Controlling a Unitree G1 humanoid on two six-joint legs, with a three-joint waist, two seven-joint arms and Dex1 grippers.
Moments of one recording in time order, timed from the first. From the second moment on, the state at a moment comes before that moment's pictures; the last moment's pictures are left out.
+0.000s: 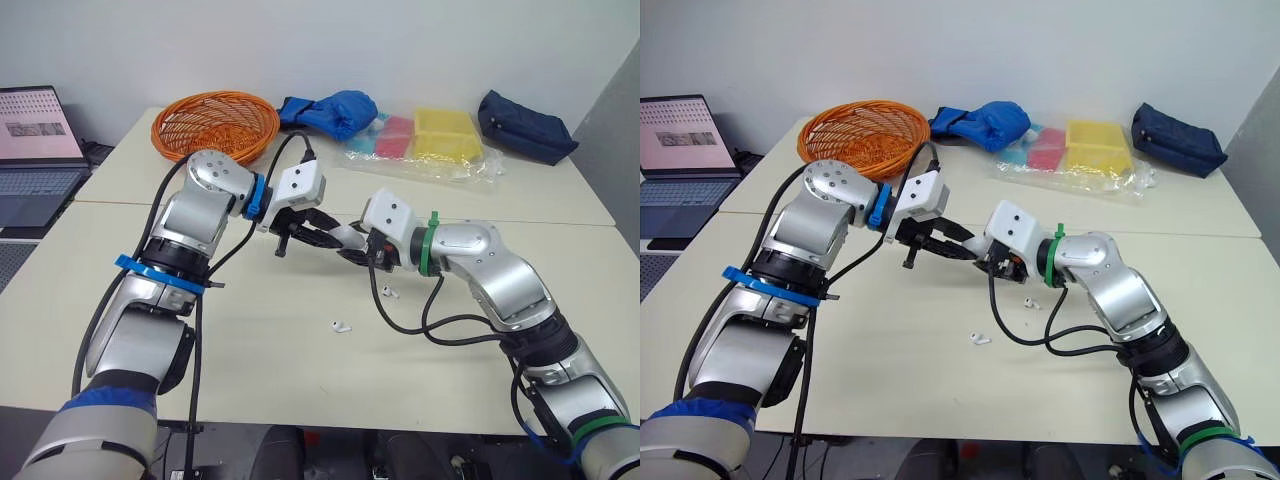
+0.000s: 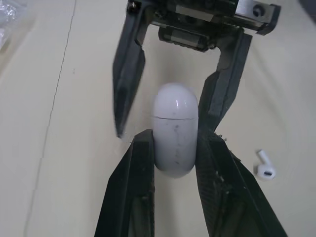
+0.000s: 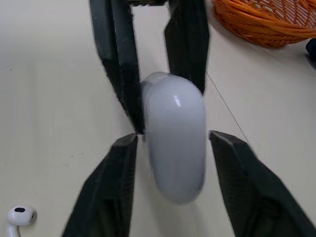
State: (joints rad) left arm -0.99 0.56 -0.24 0.42 -0.17 0.30 -1.52; right arm -0.72 -0.49 0.31 -0.23 0.14 0.68 0.80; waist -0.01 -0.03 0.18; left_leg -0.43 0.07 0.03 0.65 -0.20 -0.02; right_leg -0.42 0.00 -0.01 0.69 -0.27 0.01
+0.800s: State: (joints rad) left arm -0.68 0.48 0.03 0.06 -0.62 0.88 -1.20; right arm -0.78 -0.54 0.14 -0.30 0.45 0.89 0.81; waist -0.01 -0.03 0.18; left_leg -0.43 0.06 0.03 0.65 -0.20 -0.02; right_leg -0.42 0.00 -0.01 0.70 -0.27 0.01
